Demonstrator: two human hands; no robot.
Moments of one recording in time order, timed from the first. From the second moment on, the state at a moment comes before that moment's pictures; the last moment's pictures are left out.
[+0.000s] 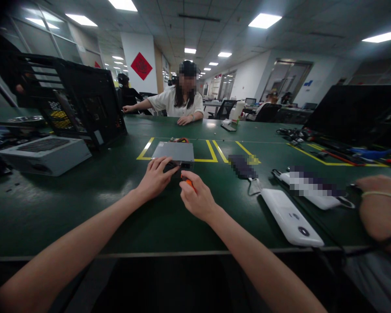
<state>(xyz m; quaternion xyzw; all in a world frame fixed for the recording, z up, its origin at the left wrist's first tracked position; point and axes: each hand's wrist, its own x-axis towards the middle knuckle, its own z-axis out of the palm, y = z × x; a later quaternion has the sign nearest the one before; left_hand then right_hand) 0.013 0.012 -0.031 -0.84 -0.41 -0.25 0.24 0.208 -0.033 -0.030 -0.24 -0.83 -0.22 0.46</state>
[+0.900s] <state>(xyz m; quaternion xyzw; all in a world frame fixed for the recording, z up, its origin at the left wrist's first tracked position) 0.013 0.013 -0.031 -0.84 -0.41 -0.26 0.23 0.210 -0.033 -0.030 -0.24 -0.84 -0.23 0.43</state>
